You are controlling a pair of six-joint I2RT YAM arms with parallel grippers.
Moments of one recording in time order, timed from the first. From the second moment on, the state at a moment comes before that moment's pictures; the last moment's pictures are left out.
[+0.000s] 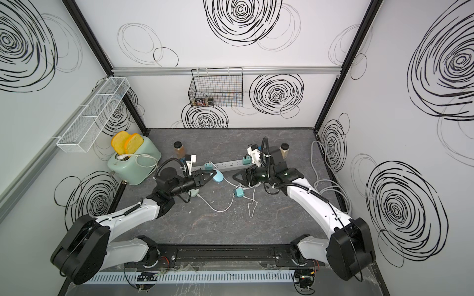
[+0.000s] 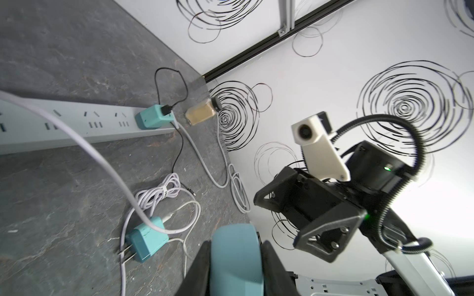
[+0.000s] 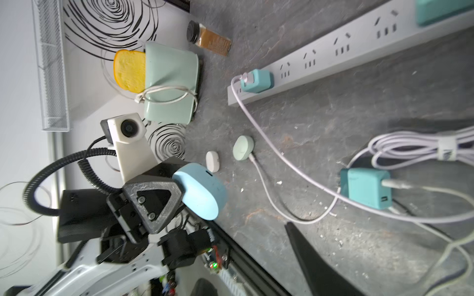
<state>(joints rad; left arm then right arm) -0.43 1.24 0.47 0.68 0.61 -1.05 0.44 1.24 0.94 -0.34 -0.74 0.23</state>
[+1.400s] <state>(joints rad) -0.53 1.29 0.49 0.99 0.73 -1.08 0.51 1.28 0.89 -0.06 -1.06 0.40</state>
